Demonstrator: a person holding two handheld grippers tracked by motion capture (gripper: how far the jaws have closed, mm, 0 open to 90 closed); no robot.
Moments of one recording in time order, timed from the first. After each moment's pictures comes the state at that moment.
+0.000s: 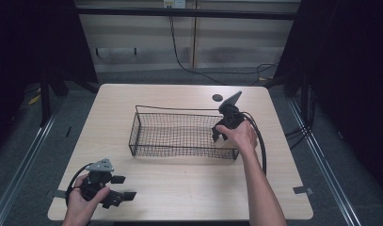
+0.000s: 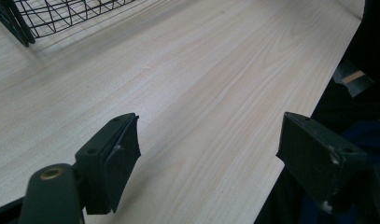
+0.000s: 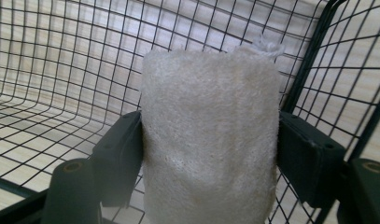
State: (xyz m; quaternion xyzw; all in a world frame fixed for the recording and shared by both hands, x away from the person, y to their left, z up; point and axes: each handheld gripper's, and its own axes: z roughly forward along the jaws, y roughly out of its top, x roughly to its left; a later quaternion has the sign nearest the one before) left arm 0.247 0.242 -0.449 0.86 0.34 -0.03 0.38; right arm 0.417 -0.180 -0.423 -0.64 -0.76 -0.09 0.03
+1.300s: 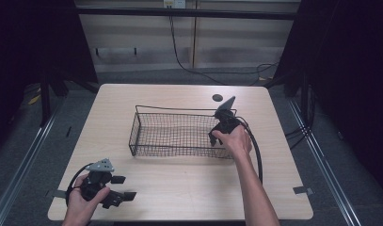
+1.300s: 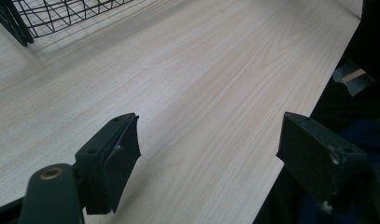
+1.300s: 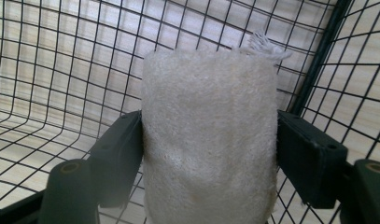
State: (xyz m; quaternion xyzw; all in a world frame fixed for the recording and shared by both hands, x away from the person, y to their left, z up) left arm 0.246 0.241 -0.449 0.86 0.34 -0.04 0.38; right arm 0.417 -0.167 -0.444 -0.65 -0.76 -0.06 0.01
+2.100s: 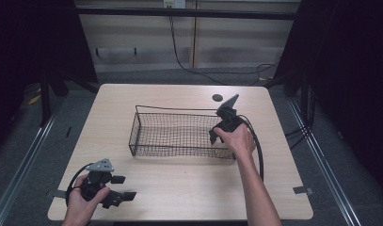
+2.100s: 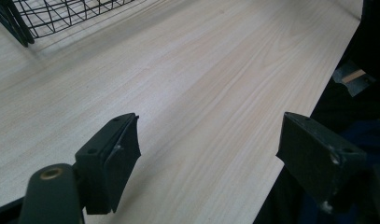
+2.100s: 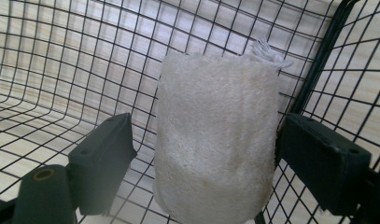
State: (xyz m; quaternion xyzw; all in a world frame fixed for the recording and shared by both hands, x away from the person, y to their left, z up) left arm 0.246 0.242 -0.449 0.86 0.34 -0.04 0.38; right arm 0.415 -0.176 -0.432 -0.63 -0.77 -0.09 0.03
